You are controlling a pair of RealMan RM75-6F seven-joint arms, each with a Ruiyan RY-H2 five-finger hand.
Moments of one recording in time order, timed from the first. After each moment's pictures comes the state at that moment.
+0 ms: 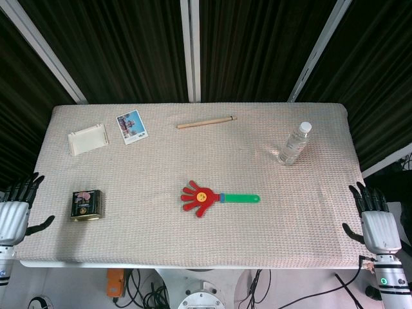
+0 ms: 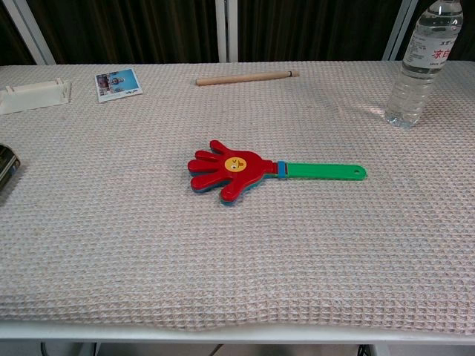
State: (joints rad) left arm -0.14 -1.21 -0.05 -1.34 1.51 1.48 -0.17; right arm 0.08 -1.26 0.05 -1.42 -1.49 1.46 -0.03
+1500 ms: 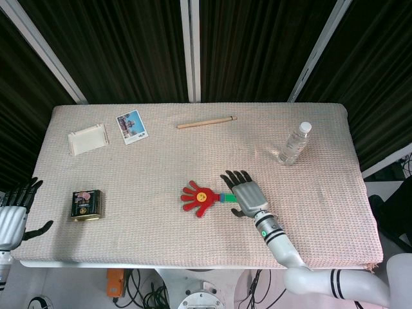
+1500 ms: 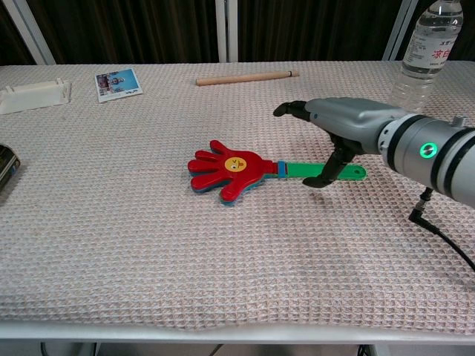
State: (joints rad) left arm -0.12 -1.21 -0.03 -1.31 1.53 1.49 -0.23; right arm 0.70 -1.65 0.24 -1.69 -0.85 1.00 -0.74
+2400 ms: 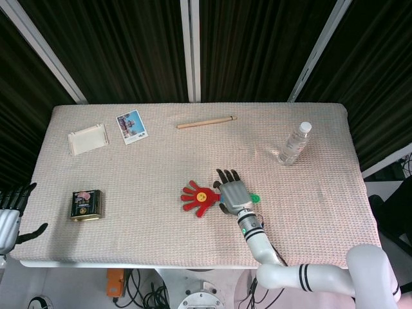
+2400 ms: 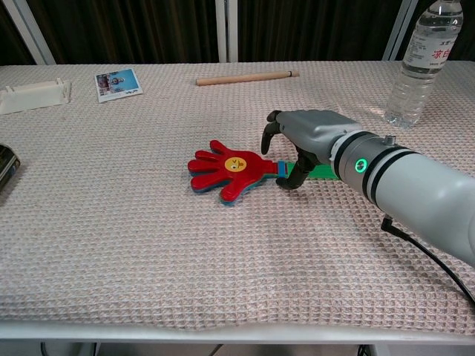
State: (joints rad) left arm -0.10 -1.20 -0.02 -1.29 1.54 1.51 -0.27; right arm 0.81 -1.83 0.23 -1.53 -0.74 1.11 -0.78
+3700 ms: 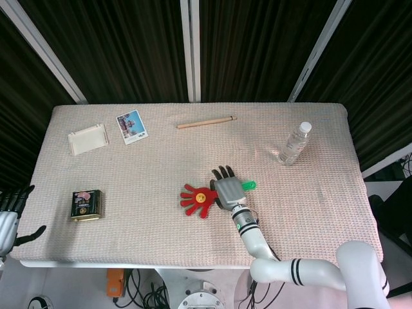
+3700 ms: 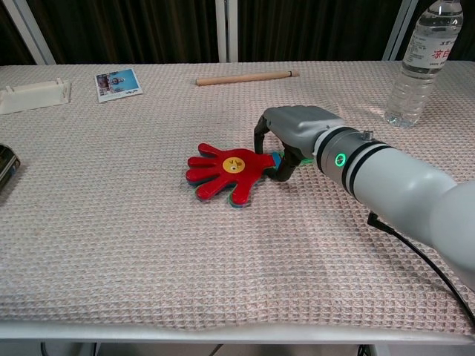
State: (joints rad) left arm -0.09 -1.20 -0.01 -1.26 1.54 1.50 -0.31; right arm 0.87 -1.87 0.24 -1.43 -0.74 1.08 -0.75
